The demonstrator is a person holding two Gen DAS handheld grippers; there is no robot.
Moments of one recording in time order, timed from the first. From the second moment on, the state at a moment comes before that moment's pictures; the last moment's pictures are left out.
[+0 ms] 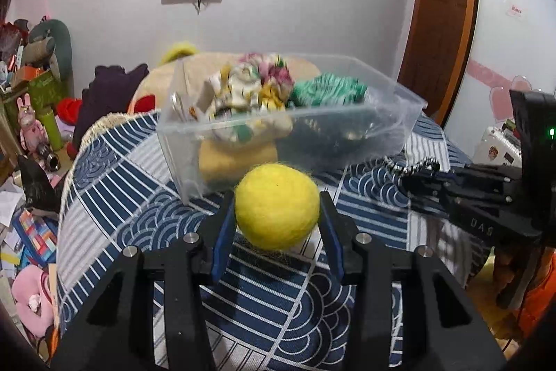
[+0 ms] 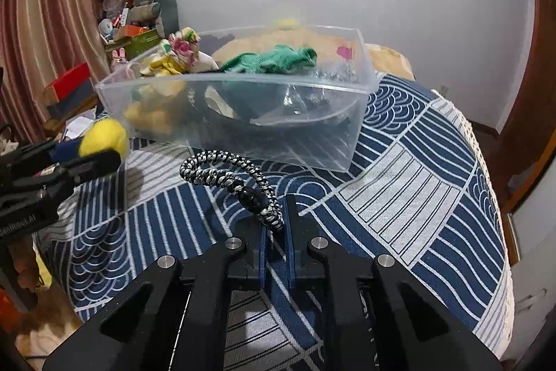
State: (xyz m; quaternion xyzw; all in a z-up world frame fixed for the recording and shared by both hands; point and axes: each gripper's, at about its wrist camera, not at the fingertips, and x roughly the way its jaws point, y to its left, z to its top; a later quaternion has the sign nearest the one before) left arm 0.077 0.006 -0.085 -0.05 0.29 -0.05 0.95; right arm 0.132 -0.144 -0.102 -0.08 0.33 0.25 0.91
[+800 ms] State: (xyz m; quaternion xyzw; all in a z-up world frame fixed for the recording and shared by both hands) left arm 0.131 0.032 -0.040 -0.04 0.25 -0.02 0.97; right arm 0.166 -0.128 -0.036 -0.04 0.26 0.24 0.93
